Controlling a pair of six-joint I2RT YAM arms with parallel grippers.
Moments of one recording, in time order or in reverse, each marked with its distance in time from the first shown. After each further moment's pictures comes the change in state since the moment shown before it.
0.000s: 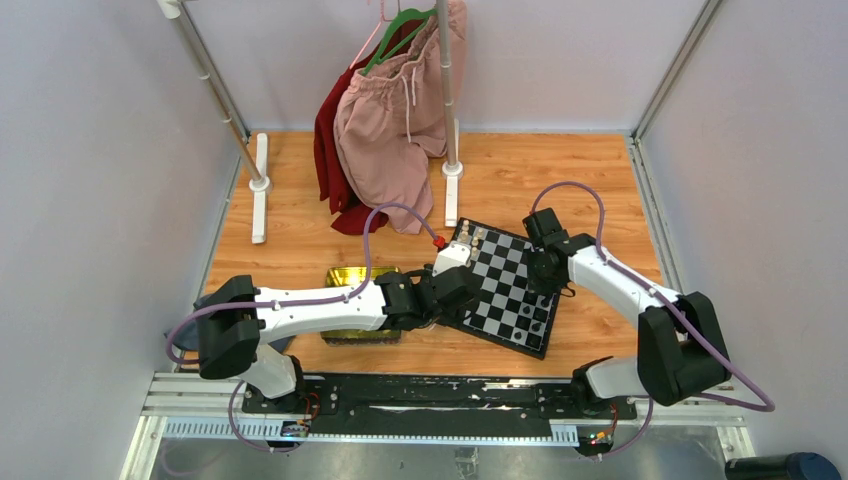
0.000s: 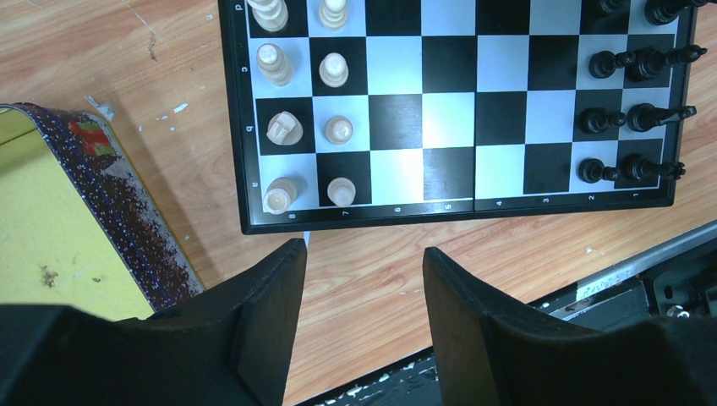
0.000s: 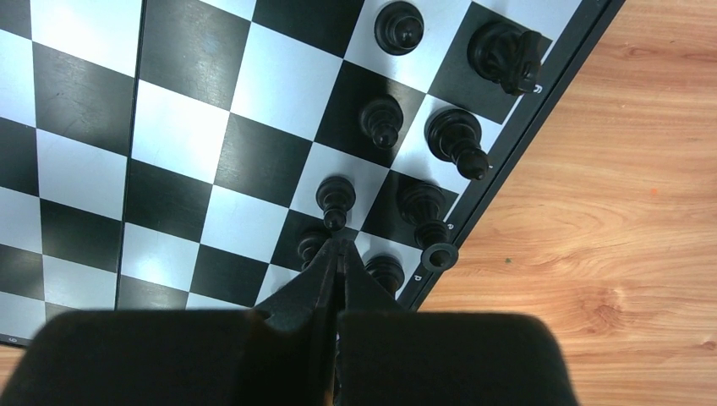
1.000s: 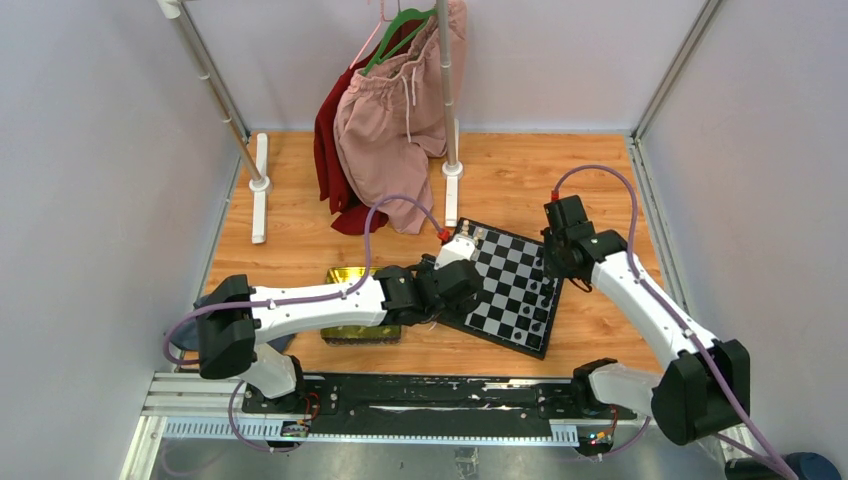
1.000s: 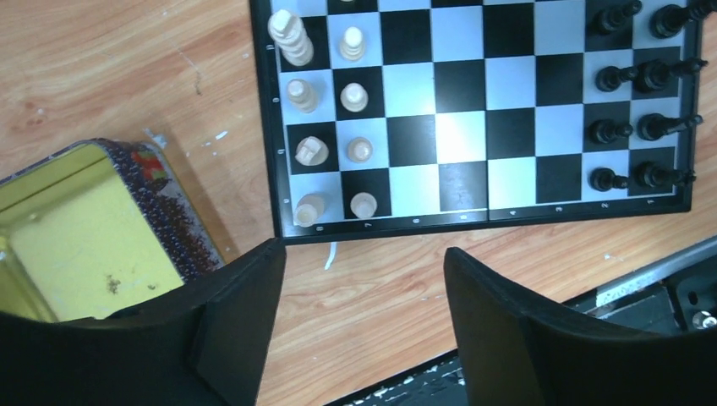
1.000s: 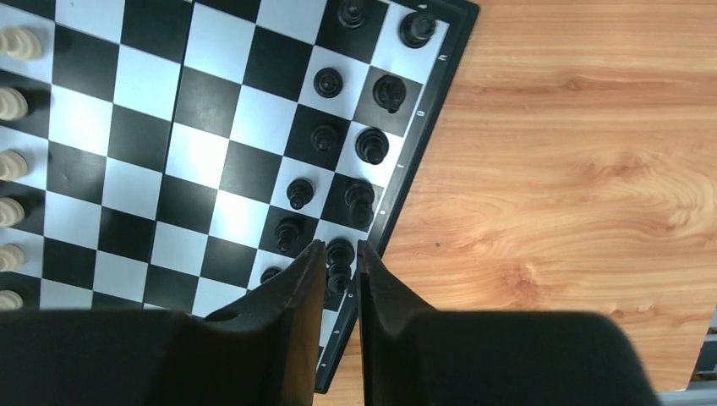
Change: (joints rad) left arm 0.003 0.002 0.068 -0.059 -0.037 0.080; right arm -0.045 -0.166 0.099 -0.103 0.074 -0.024
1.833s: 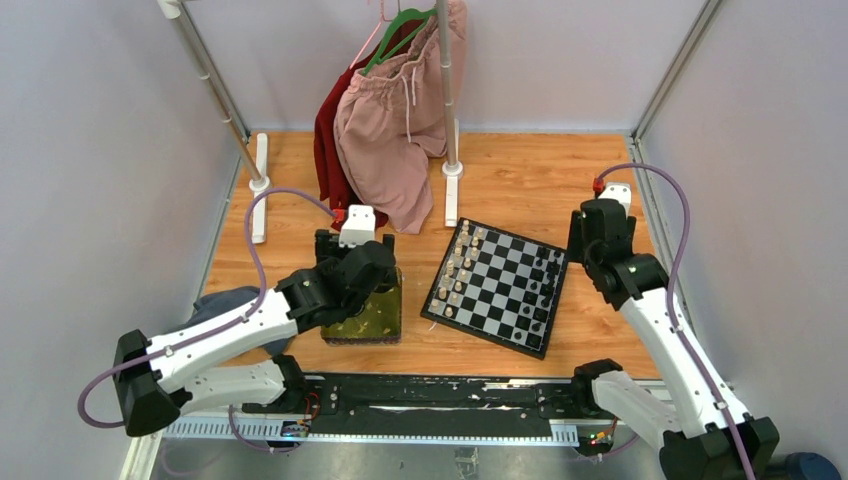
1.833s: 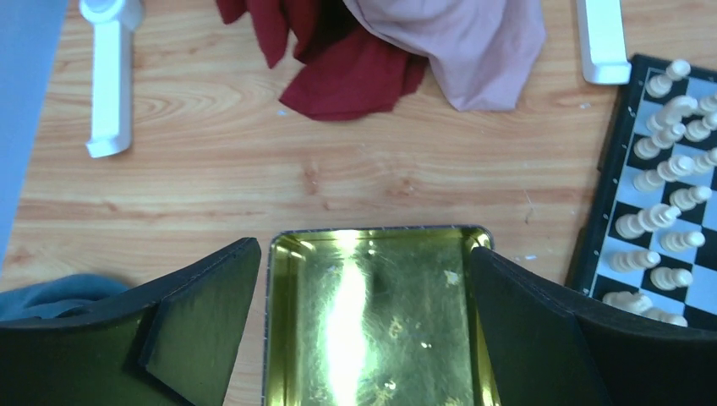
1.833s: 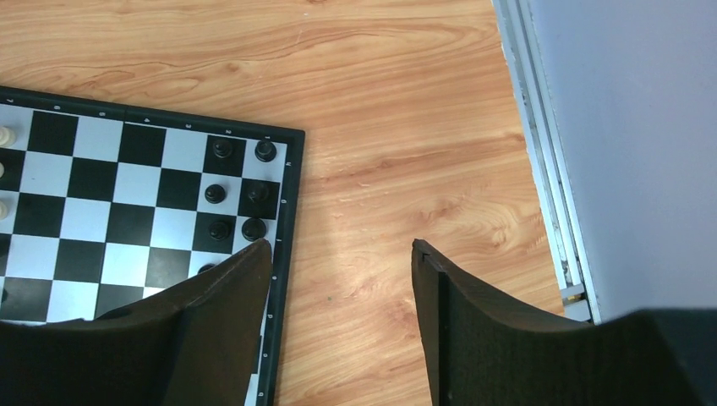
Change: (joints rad) left arm 0.237 -0.472 -0.271 -0.019 -0.428 0.130; right arm -0.068 -0.263 0.016 0.058 0.275 -0.097
